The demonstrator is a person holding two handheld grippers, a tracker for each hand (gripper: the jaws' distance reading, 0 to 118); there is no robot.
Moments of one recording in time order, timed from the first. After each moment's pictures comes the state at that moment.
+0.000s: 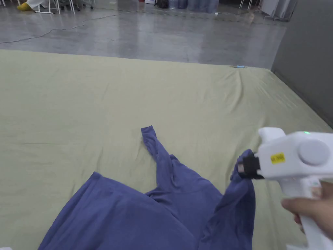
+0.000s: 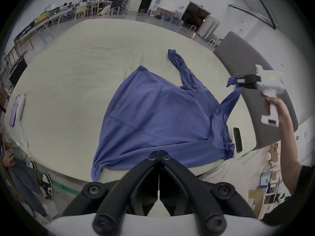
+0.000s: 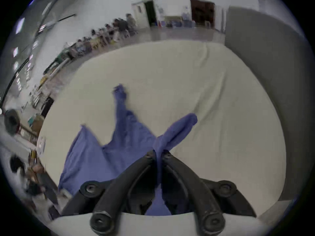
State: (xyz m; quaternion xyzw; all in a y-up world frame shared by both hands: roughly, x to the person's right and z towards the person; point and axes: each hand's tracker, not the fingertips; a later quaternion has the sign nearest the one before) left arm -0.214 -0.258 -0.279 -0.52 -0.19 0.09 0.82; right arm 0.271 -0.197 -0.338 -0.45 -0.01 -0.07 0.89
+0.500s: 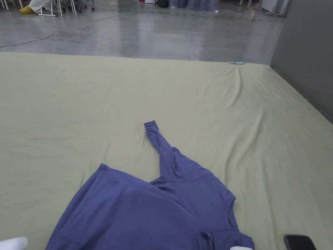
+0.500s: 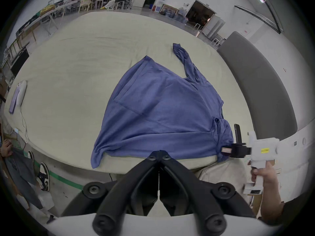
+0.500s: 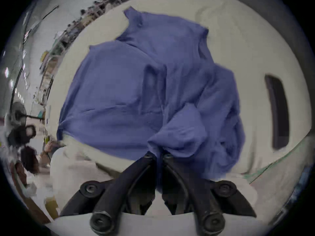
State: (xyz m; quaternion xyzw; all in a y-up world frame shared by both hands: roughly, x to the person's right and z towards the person) left arm -0.223 -0.267 -0.258 -0.54 -0.18 0.11 0.81; right arm 0.190 -0.384 -0.212 -0.62 -0.02 -0.20 0.76
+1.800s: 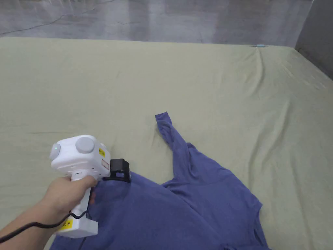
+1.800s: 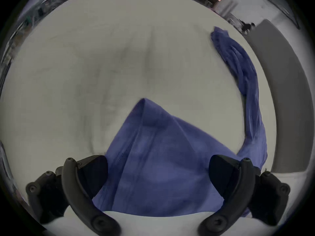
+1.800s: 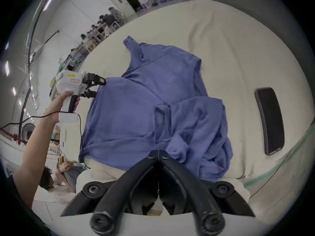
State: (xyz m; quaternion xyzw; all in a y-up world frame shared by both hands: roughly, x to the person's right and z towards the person) left arm -0.120 -0.397 -0.601 -0.63 -0.13 0.08 0.76; right arm 0.222 -0.317 -0.208 -0.53 -0.02 -0.26 0.81
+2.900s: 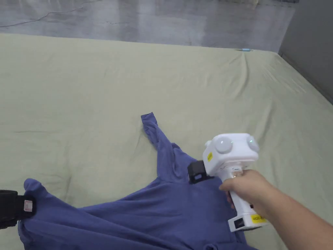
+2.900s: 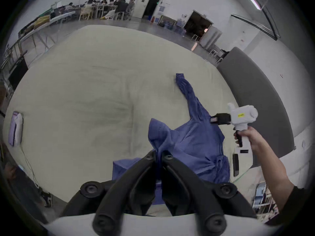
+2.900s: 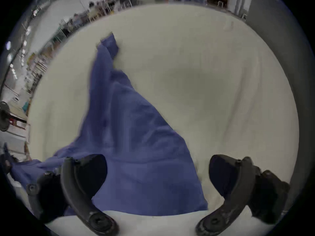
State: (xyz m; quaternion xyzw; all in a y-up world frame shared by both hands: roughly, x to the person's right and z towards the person) left arm -0.246 -0.228 -0.391 -0.50 -0.17 0.14 0.84; right arm 0.244 -0.391 -0.520 -0.62 -0.04 -0.04 0.78
